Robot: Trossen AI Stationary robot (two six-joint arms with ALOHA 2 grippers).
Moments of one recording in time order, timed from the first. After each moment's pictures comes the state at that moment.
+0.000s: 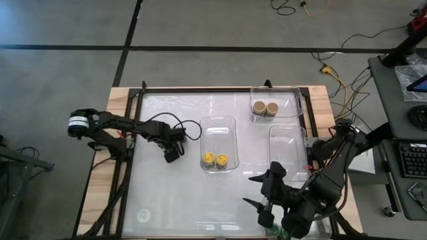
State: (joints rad) left arm 0.13 1.48 0.69 -0.70 -0.16 -0.32; right arm 0.81 1.72 1.85 -1.06 0.83 0.89
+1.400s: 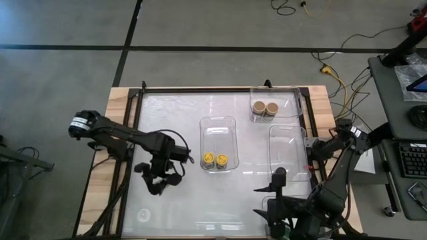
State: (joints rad) left arm -0.19 1.50 0.98 -1.08 0.94 -1.32; right arm 0.92 1.72 1.72 -1.06 0.81 0.63
